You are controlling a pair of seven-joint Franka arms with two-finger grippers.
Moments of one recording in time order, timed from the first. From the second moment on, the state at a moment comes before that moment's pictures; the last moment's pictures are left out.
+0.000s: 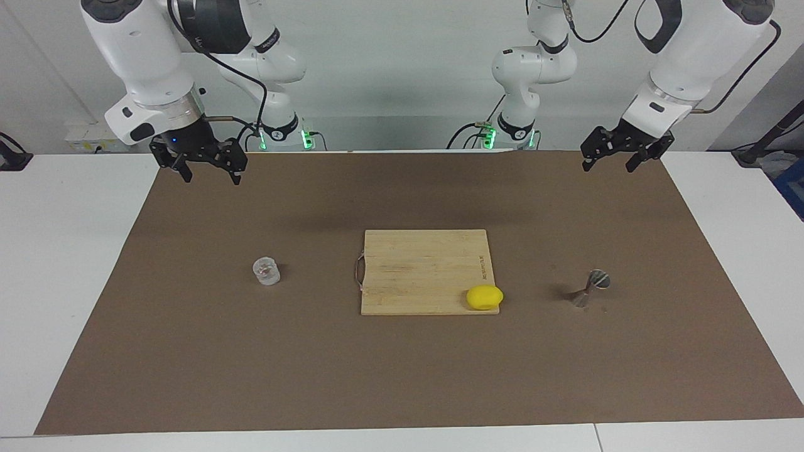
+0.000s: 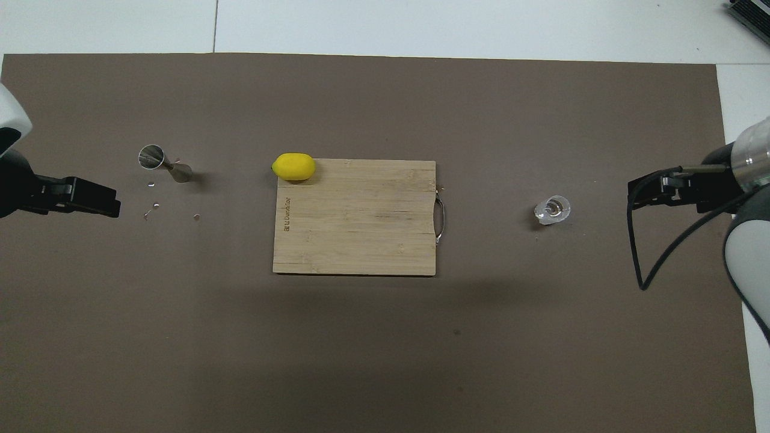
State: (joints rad) left arm 0.02 -0.03 -0.05 -1.66 -0.06 1.54 0.01; right arm 0.00 -0.01 0.05 -1.64 -0.03 1.59 0.13
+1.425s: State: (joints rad) left arm 0.23 0.29 0.11 -1.92 -1.11 1.84 -1.02; right arm 0.00 -0.01 0.05 -1.64 -0.03 1.59 0.13
